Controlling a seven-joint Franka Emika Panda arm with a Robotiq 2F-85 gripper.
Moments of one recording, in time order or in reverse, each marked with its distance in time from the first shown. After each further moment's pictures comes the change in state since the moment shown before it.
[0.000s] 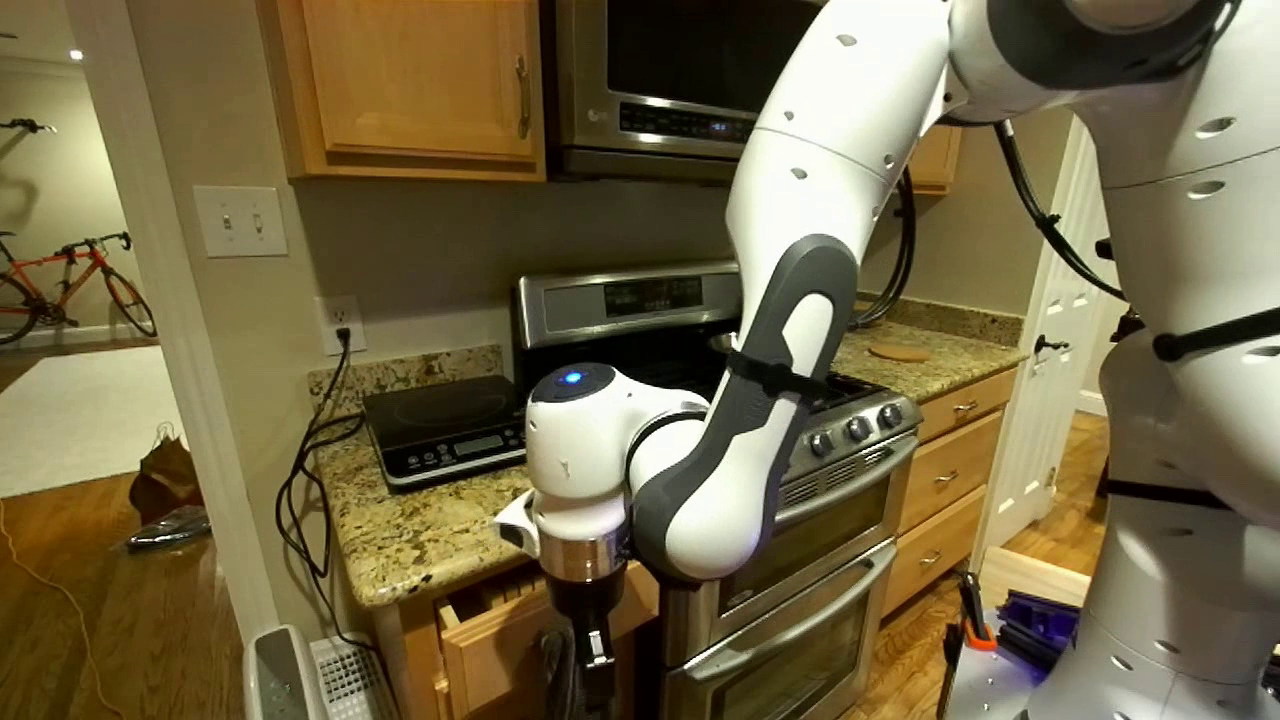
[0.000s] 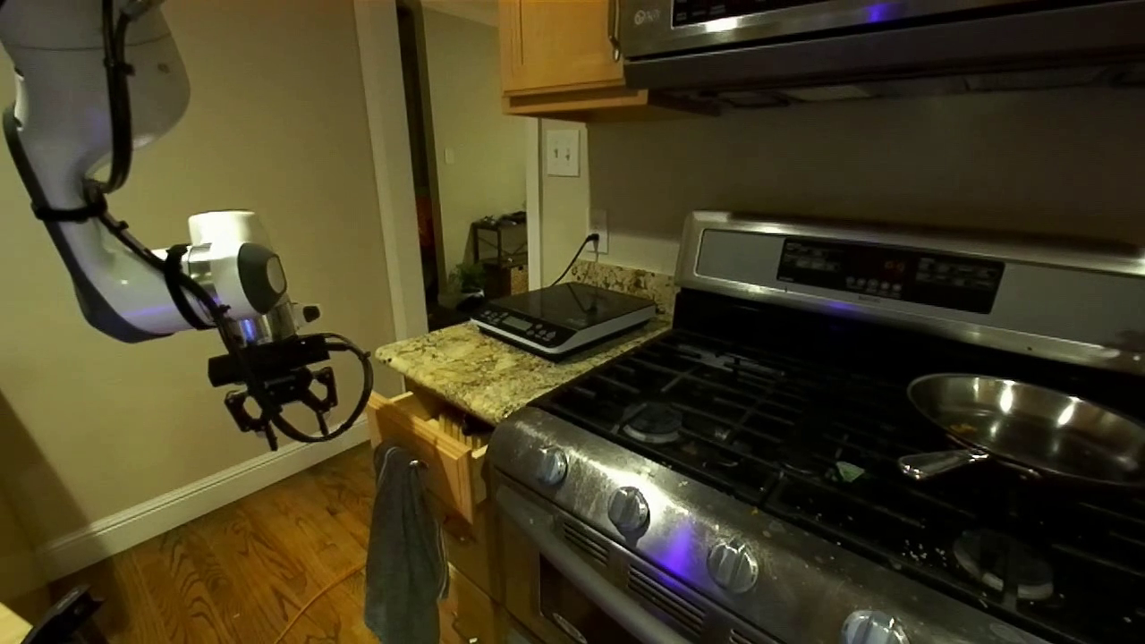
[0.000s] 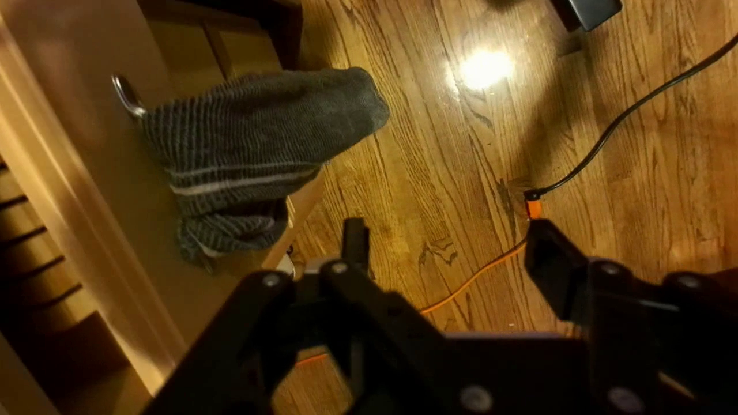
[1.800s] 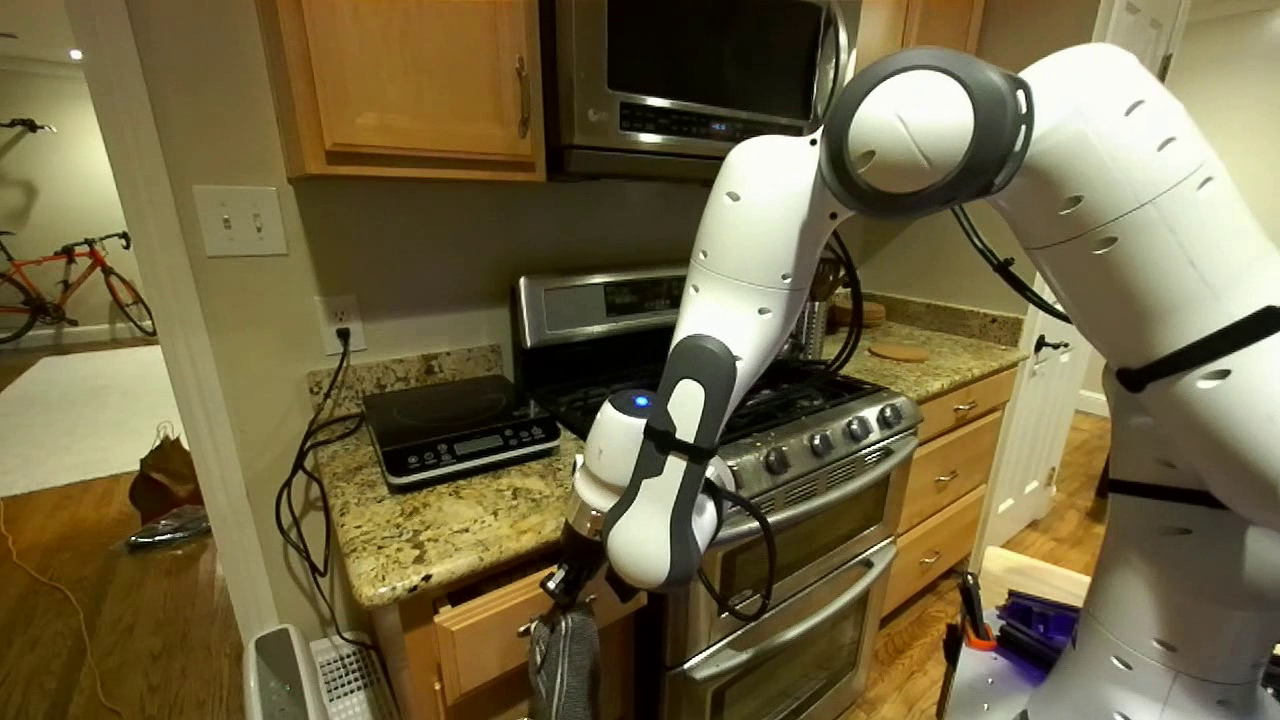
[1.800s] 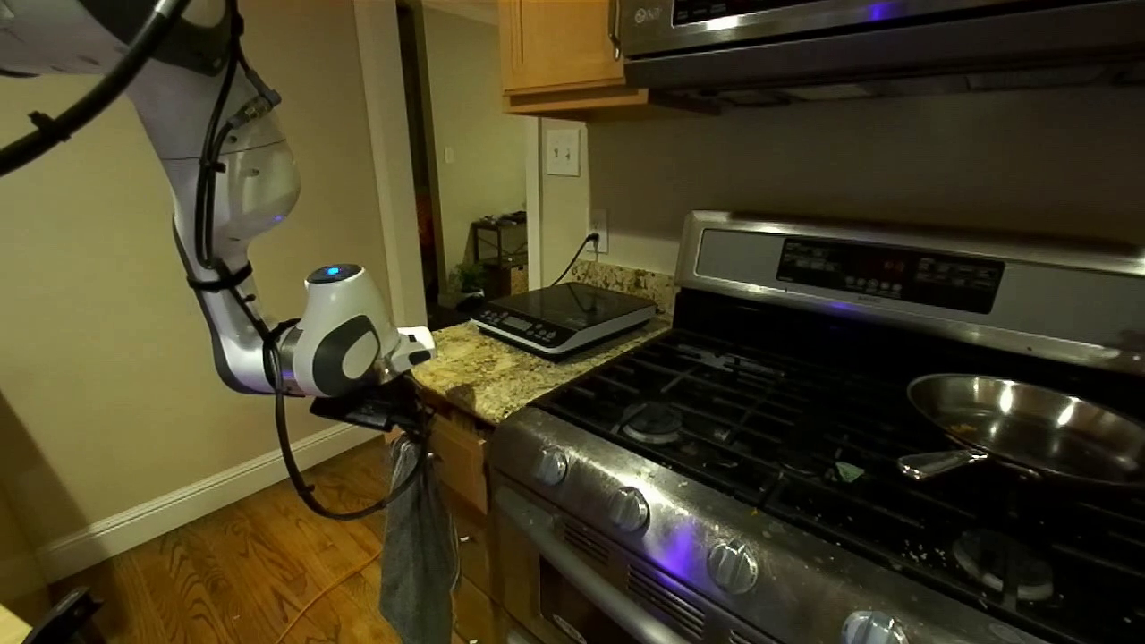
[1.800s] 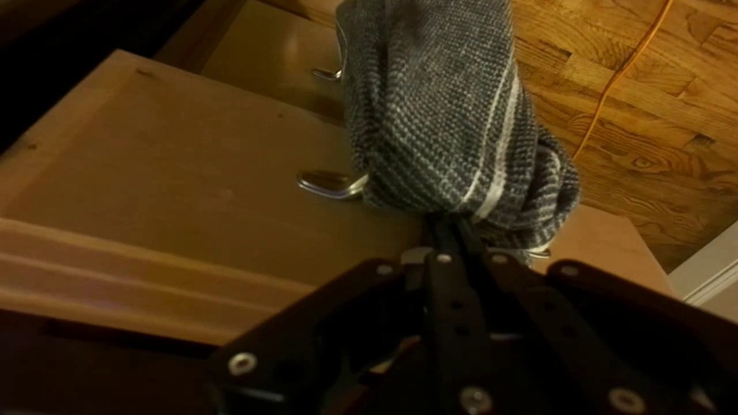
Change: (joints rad) arm -0.022 0.294 -0.198 0.122 0.433 0.540 0.268
